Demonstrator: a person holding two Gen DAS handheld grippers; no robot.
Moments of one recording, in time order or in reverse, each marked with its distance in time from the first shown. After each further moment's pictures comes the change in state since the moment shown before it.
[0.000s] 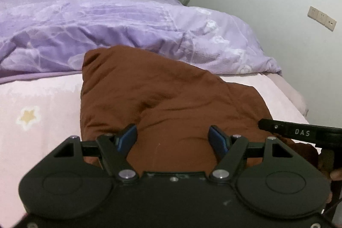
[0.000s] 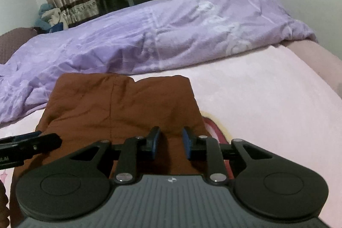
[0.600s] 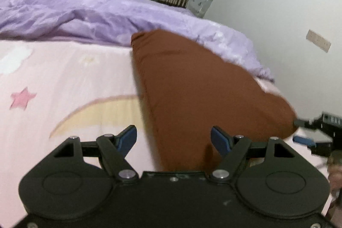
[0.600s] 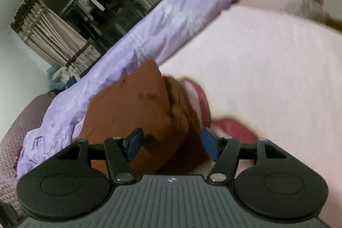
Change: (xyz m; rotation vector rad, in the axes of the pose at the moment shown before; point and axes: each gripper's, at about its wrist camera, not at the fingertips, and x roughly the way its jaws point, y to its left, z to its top) left arm -0.156 0.018 -0.129 -0.129 -0.074 0.022; right arm -0.129 -0.088 -0.091 0.442 -0.042 0.206
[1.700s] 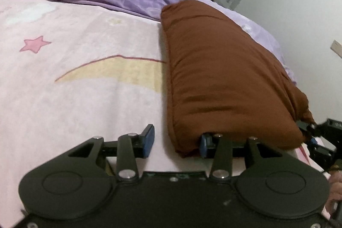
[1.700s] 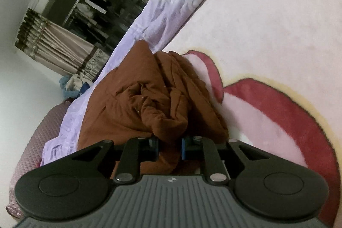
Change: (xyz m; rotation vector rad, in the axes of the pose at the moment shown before) left arm 0.019 0.014 -0.035 -0.150 0.038 0.077; right arm 0.057 -0.025 -0.024 0.125 0.020 0.103
